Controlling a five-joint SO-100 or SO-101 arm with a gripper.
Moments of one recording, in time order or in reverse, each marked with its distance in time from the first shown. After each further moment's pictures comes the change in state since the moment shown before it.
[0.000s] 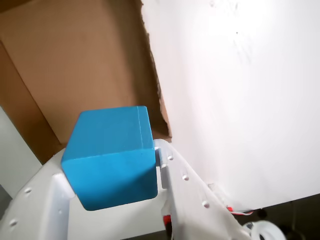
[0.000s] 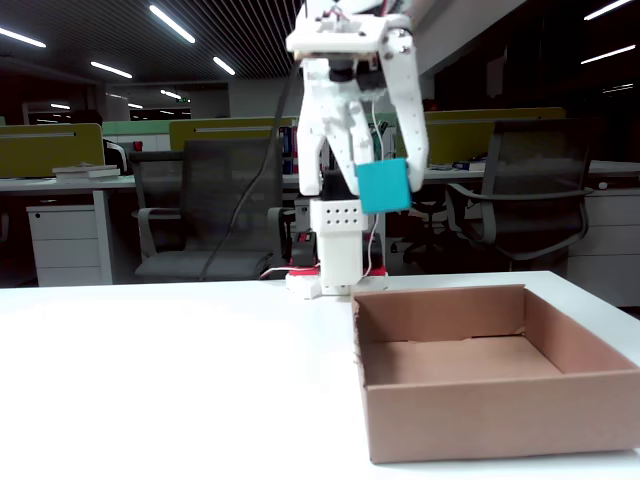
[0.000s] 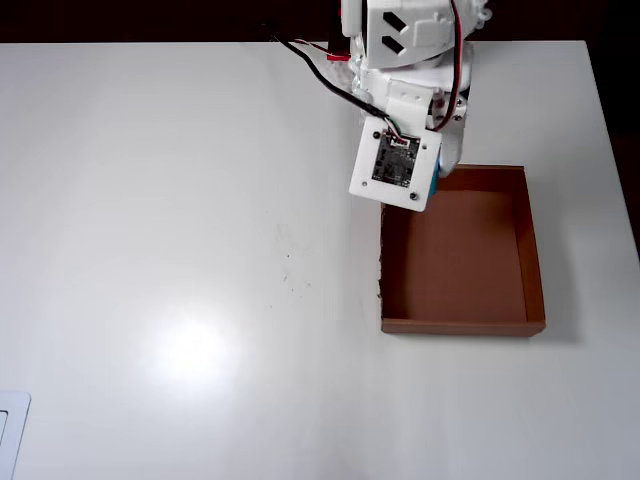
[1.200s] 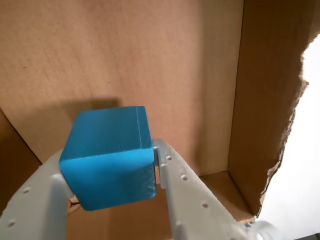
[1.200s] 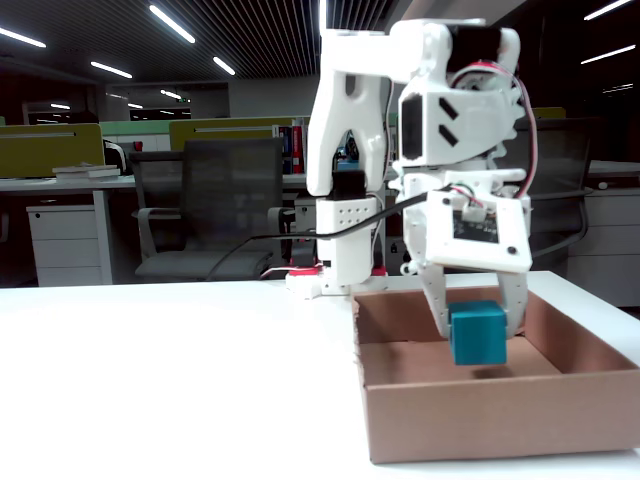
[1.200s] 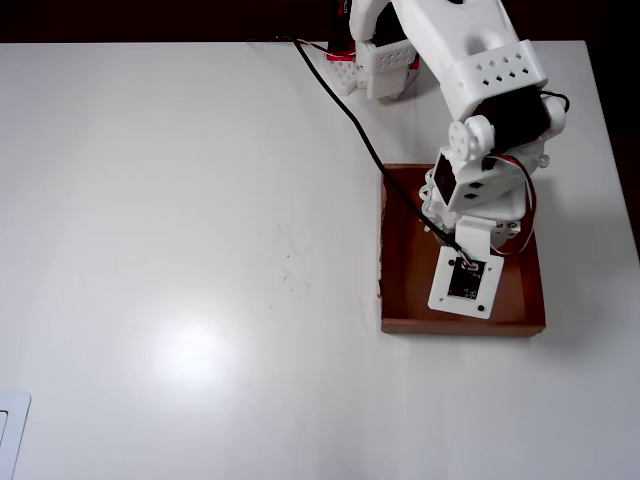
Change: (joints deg) arm -11.2 -25.0 6.9 -24.5 7.5
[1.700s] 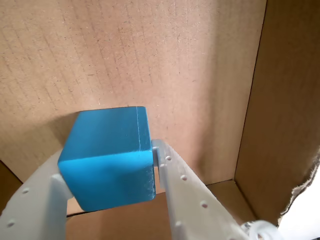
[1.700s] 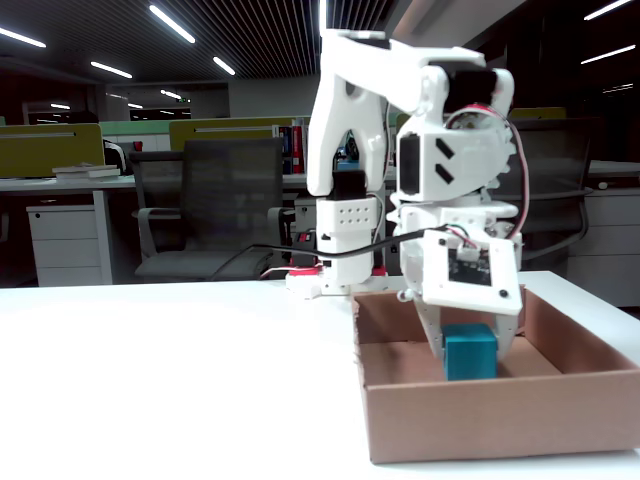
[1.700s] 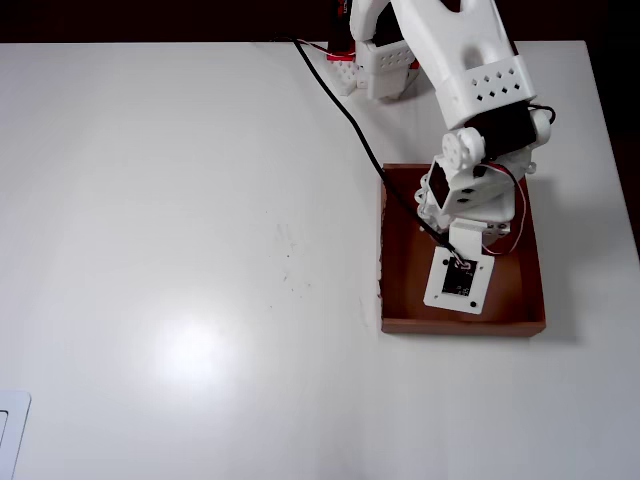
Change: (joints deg) arm -0.4 0.0 7.2 -5.4 0.0
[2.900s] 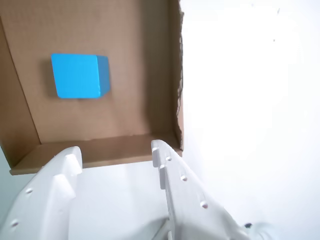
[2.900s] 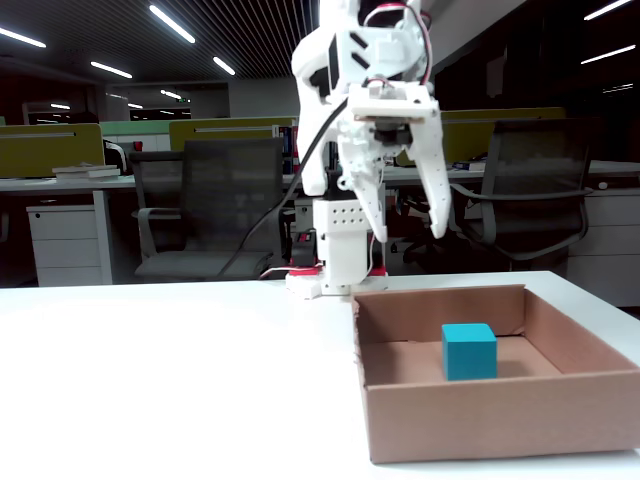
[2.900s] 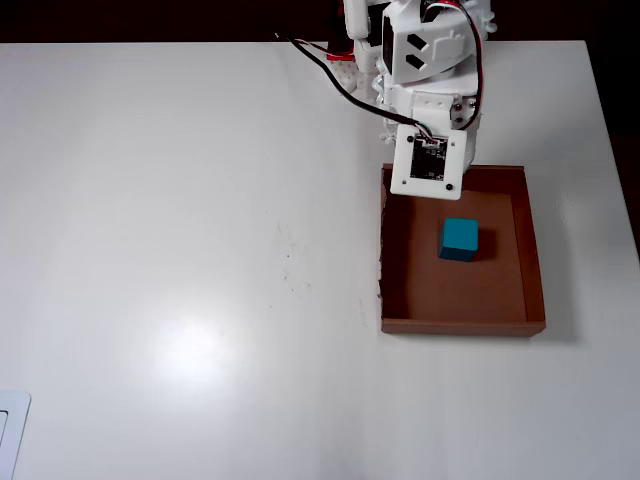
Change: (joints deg) arm 8.1 47.0 20.3 9.9 -11.2
